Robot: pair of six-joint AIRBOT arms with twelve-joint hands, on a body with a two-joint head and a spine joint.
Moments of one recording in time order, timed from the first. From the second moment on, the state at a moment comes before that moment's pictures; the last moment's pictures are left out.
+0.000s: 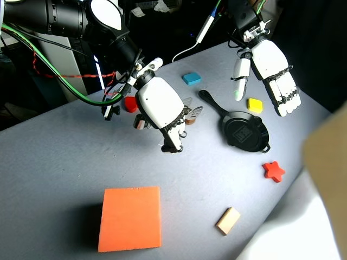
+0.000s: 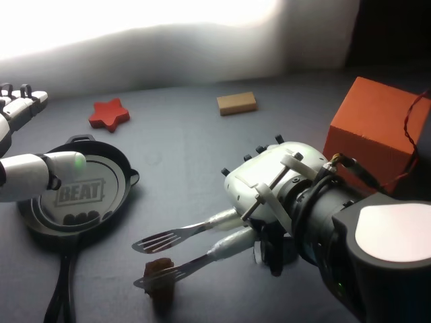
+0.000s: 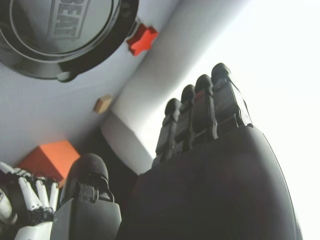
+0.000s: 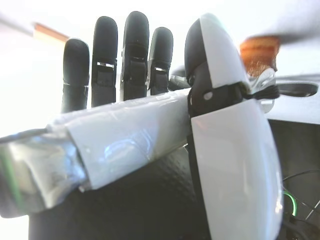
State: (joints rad) left arm 0.69 -0.68 0.76 -1.00 -0.76 1.63; right arm -0.25 -1.38 0.73 -1.35 -1.01 0.41
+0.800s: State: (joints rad) left arm 0.69 -0.68 0.76 -1.00 -0.76 1.63; right arm -0.28 -1.38 0.74 -1.36 -1.01 0.40
